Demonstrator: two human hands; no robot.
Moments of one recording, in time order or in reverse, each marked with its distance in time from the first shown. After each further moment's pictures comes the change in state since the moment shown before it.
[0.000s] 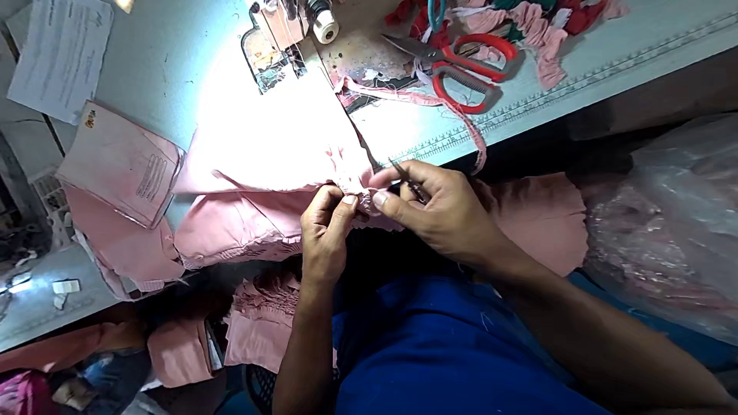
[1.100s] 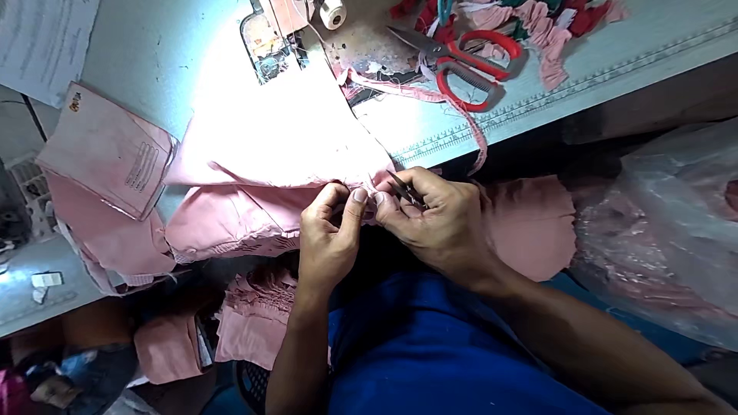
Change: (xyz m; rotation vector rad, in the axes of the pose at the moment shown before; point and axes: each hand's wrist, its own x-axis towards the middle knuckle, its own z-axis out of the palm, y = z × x) left_hand -0.003 0.013 0.005 0.352 0.006 0.020; right_hand -0.009 0.002 0.016 -0.365 0.196 -0.199
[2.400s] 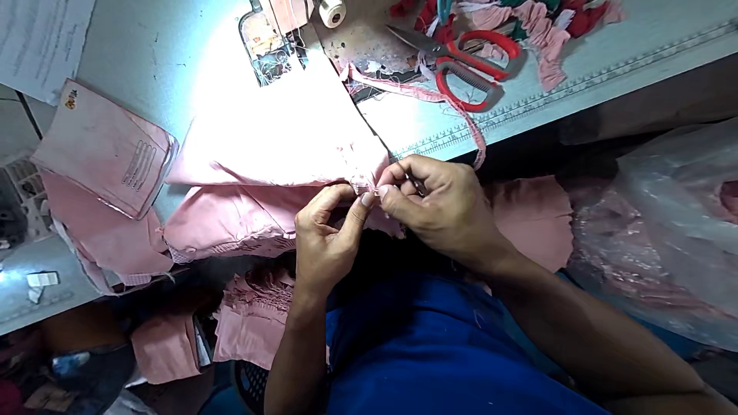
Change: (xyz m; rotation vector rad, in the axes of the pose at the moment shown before) left_hand 0.000 -0.002 -0.003 0.046 -0.006 0.119; right_hand 0.015 0.001 -0.010 0.189 -0.126 0.083
